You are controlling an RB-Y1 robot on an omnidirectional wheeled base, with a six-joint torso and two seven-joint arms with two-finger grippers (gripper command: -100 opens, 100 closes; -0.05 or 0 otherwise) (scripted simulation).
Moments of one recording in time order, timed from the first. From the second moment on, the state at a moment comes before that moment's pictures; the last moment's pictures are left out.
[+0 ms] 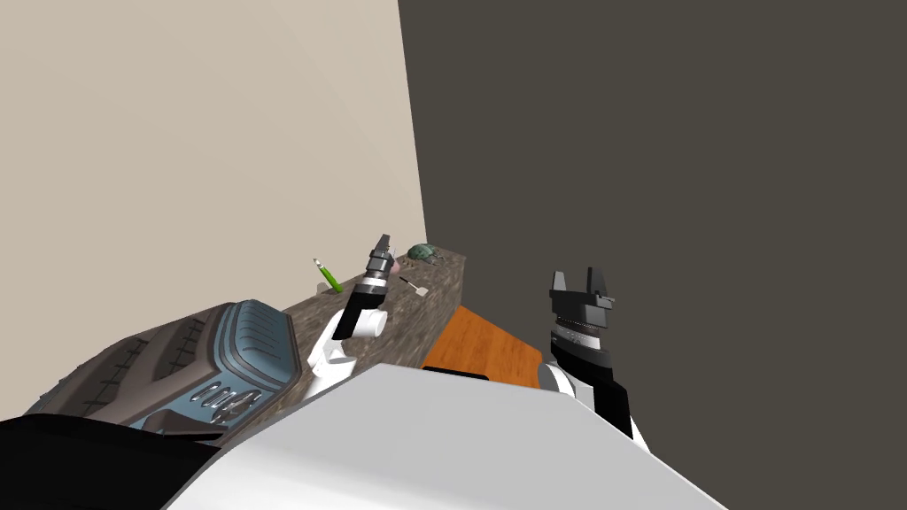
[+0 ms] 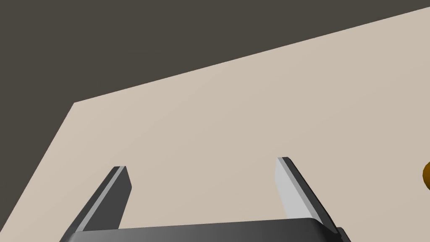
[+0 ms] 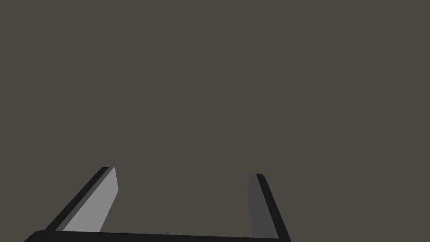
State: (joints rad) left arm 0.22 0.18 0.13 -2.20 -0.01 -0.20 -0.11; right arm 0.52 -0.02 0.00 -2.29 -0.12 -0.56 0.03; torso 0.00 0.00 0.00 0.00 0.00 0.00
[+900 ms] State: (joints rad) left arm 0.11 0.20 0.16 -2.13 0.03 0.04 -0.18; right arm 0.52 -0.02 0.00 -2.29 -0.12 -0.56 0.03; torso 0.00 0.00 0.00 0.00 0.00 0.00
